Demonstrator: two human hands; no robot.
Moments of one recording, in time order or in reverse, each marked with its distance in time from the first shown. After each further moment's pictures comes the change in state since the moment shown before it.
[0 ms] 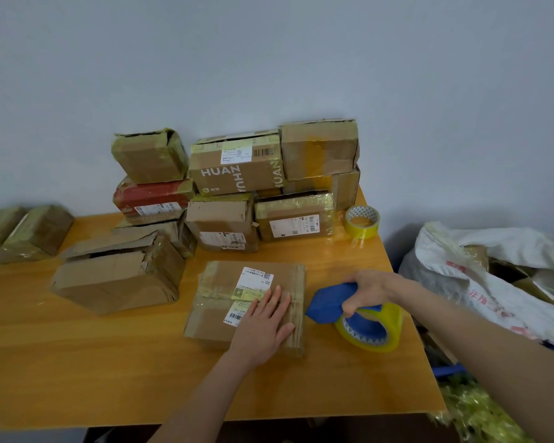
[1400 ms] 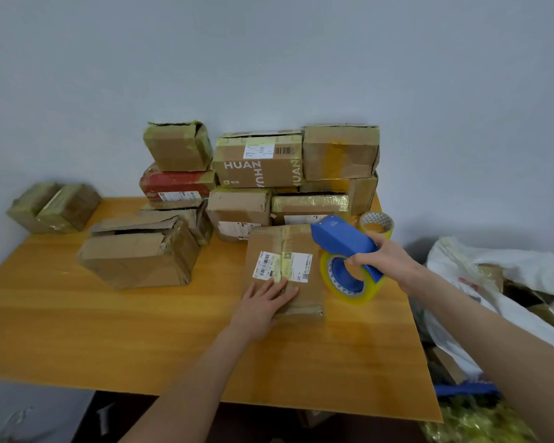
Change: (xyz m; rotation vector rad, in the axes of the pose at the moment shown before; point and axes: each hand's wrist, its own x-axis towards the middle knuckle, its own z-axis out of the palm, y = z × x) left_hand -0.002 -0.011 -0.025 0.094 -0.053 -0.012; right_hand -0.014 -0.001 -0.021 0.774 0.431 -0.199
